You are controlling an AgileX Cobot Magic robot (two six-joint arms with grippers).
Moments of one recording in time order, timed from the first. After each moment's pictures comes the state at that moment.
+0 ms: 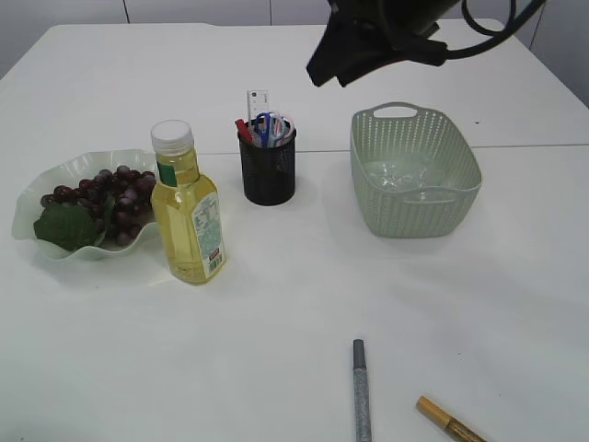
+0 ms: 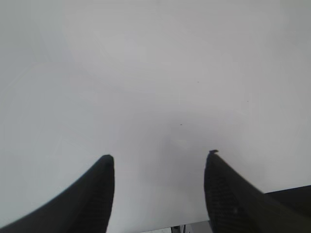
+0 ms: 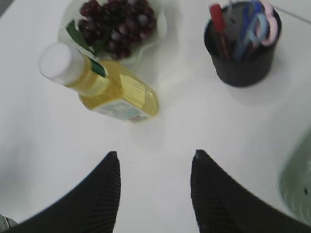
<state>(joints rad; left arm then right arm) -0.13 1.16 -0.89 -0.02 1.13 -0.05 0.24 1.99 -1.98 0.63 1.22 -0.53</state>
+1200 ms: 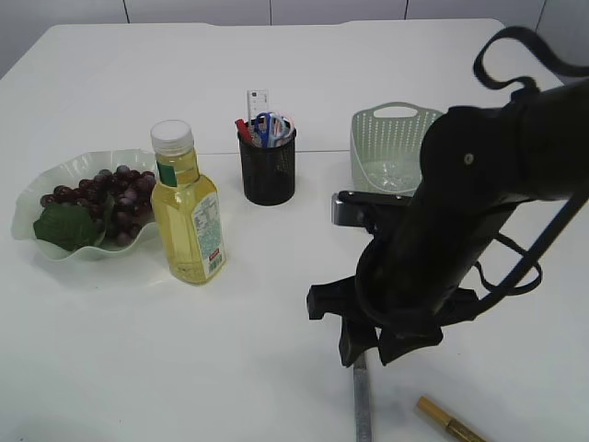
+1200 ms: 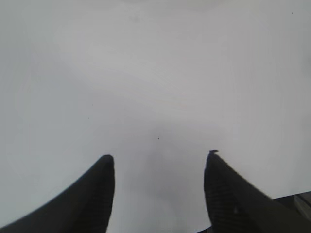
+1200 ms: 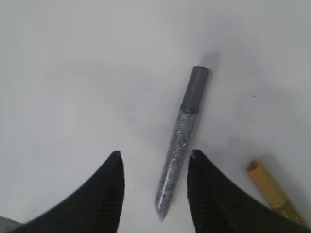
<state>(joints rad) -0.13 1.16 -0.89 -0.10 1.09 -0.05 0.57 1.76 -1.05 0.29 0.77 0.25</state>
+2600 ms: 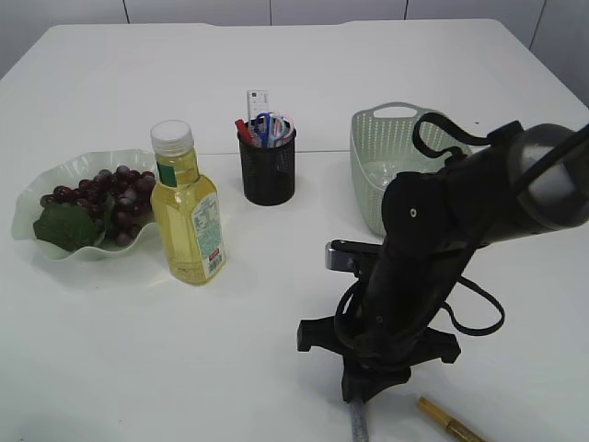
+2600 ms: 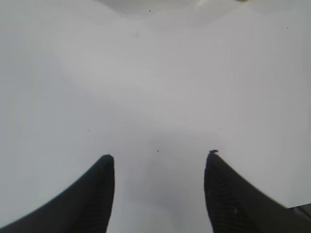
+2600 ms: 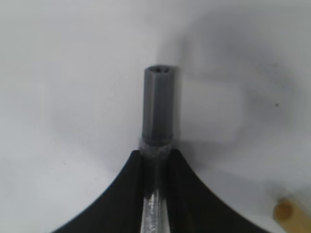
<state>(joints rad) -0.13 1.16 -0.89 -0.10 1.04 -0.05 0.57 1.97 -1.06 0.33 0.71 0.31</state>
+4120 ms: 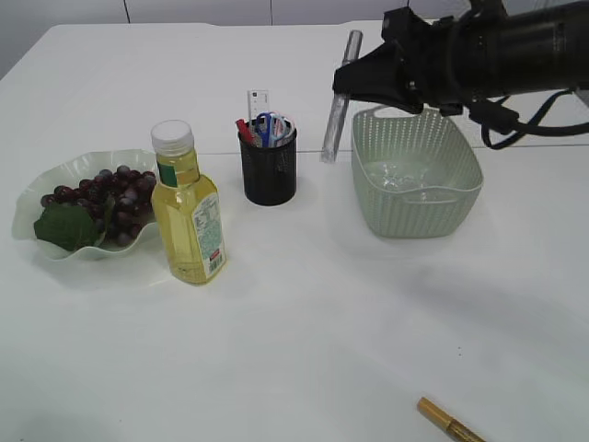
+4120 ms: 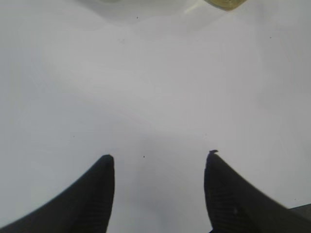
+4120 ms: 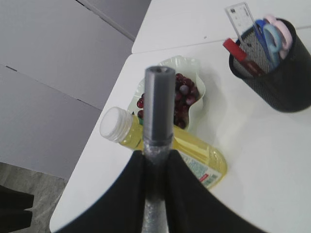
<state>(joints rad) -0.13 1.16 -0.89 -0.15 1.03 -0.05 0.15 1.69 -1.19 1.50 0.81 -1.04</state>
